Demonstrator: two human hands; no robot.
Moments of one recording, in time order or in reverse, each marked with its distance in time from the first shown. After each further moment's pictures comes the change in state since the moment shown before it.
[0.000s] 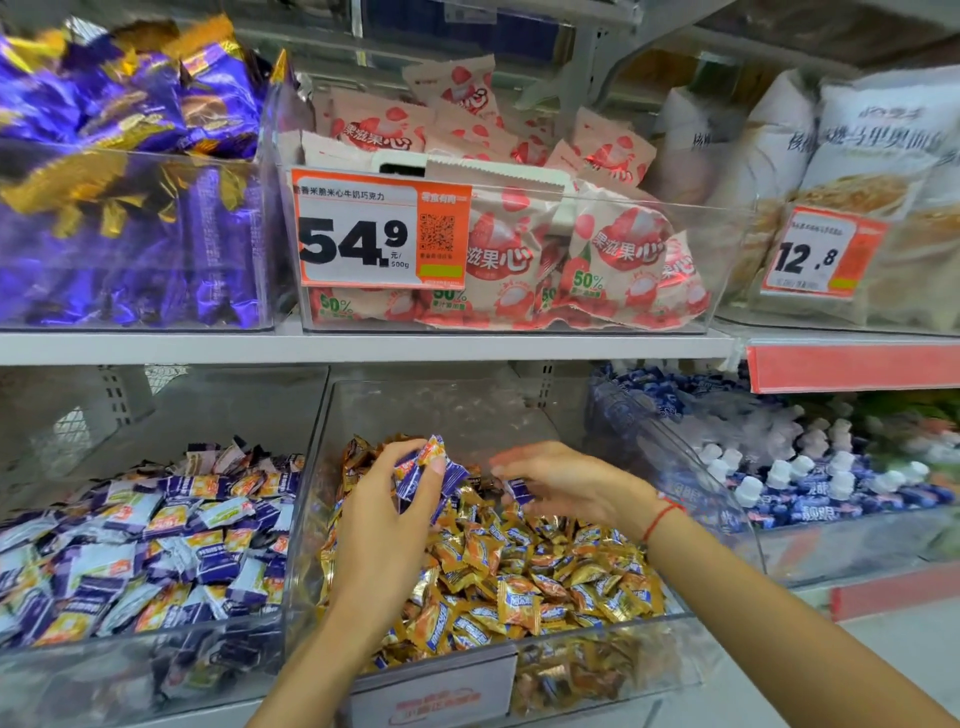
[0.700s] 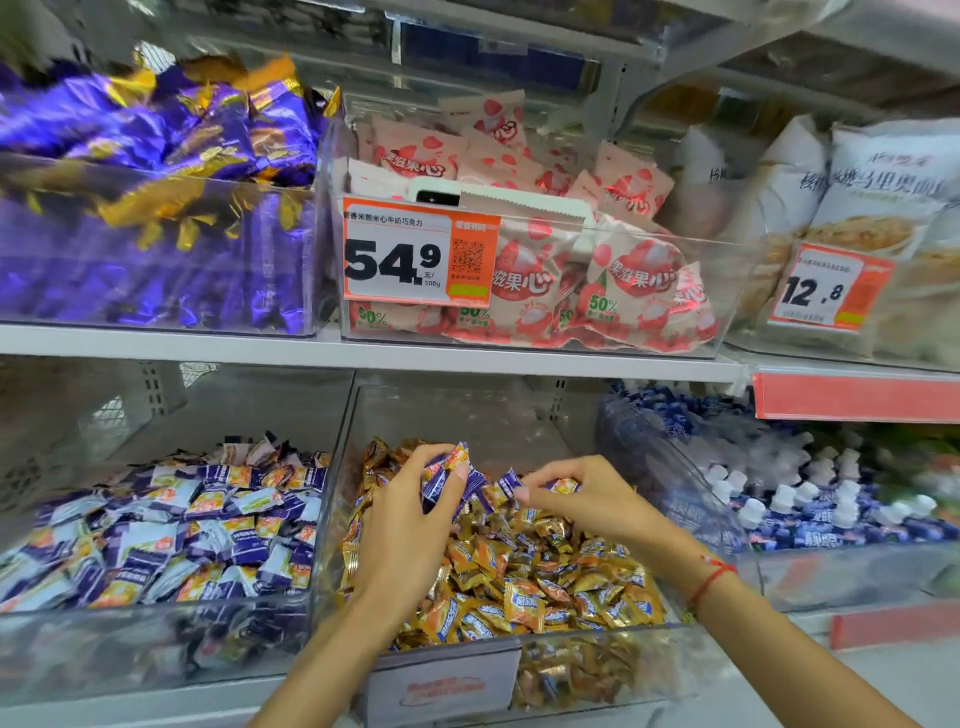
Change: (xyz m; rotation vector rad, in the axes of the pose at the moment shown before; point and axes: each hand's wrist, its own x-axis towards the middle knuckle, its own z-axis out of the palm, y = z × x) left_hand -0.005 0.012 -0.002 0.131 -0.045 0.018; right_hand -0.046 0.005 -0.004 -0.322 0.192 -0.332
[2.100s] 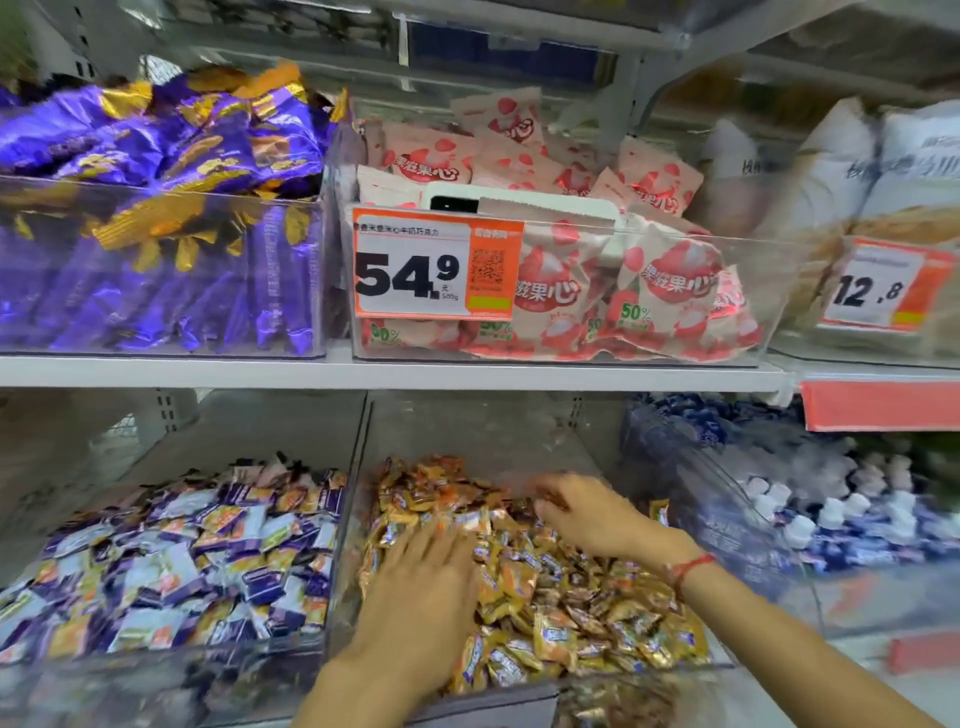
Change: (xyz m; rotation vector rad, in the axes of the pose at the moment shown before) left_hand -0.002 -0.025 -0.007 0.937 -0.528 0.162; right_hand 0.064 0.039 0.020 -0.634 -0.102 -0.108
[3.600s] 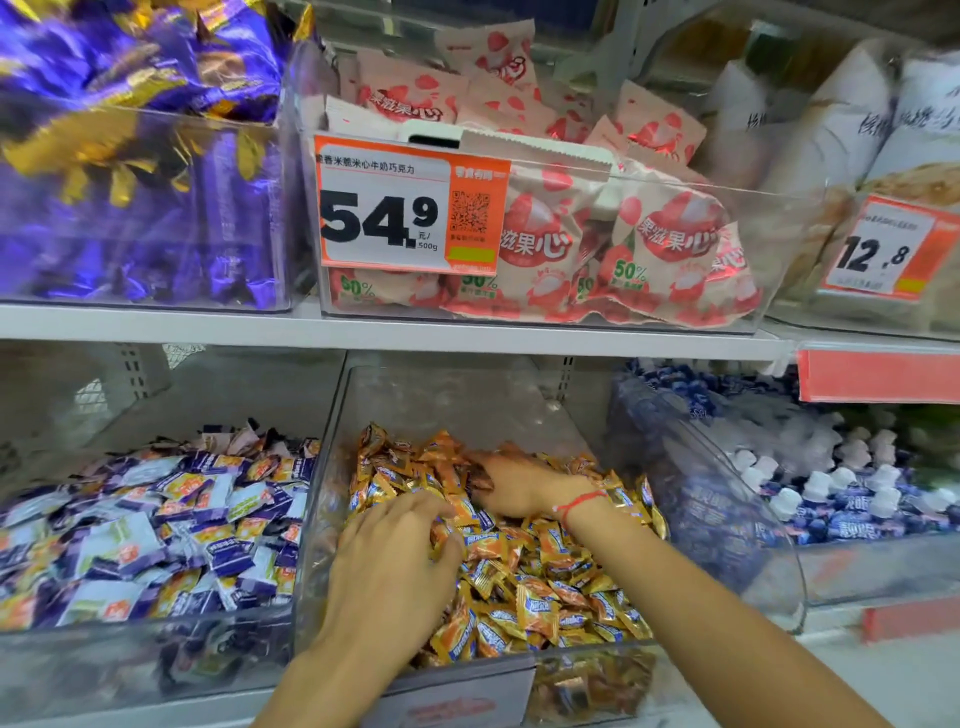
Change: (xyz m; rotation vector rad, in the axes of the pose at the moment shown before) left_hand -0.006 0.005 0.001 -0.314 0.246 -0.186; right_hand 0.046 -0.025 0.027 -0.091 -0.186 -0.090
